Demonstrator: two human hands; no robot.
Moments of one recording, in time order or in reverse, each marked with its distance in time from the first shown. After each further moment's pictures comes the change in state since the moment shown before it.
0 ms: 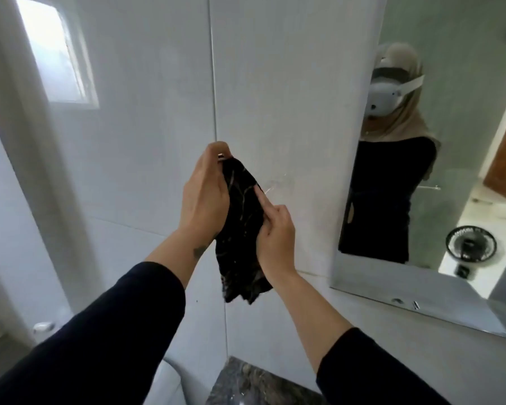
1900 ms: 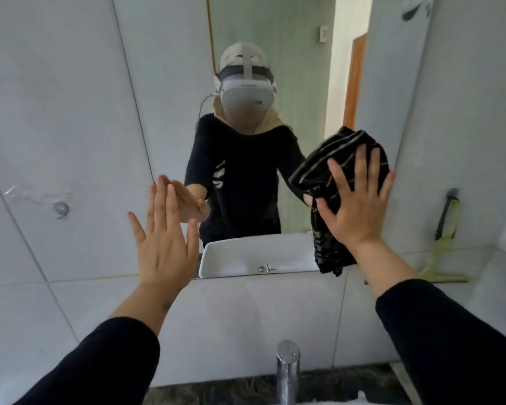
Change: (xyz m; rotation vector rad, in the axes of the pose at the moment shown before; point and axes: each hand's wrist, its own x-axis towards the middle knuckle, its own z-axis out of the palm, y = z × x) left_hand -0.099 0.080 0.182 0.344 -0.225 0.230; right_hand 0.000 0.126 -0.392 -1.342 0.319 -0.170
